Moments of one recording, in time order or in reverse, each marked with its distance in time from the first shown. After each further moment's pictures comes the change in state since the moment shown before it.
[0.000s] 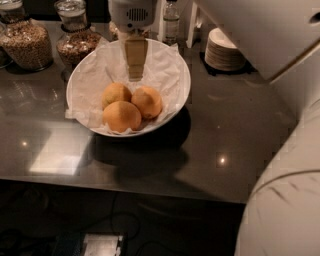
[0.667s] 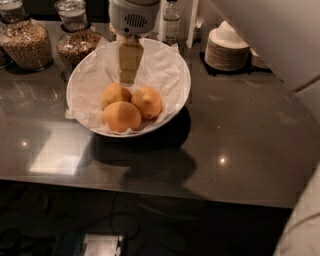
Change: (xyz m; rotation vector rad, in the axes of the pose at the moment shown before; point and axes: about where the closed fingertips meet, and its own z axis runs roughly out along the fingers) arm -0.009 0.008 -0.002 0.048 -0.095 0.128
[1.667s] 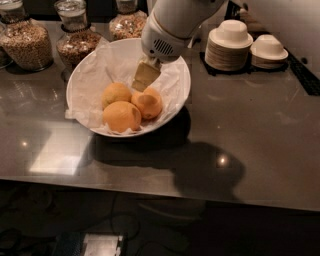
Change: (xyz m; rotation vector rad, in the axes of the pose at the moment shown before) arm 0.037 0.027 0.014 0.018 -0.206 0.329
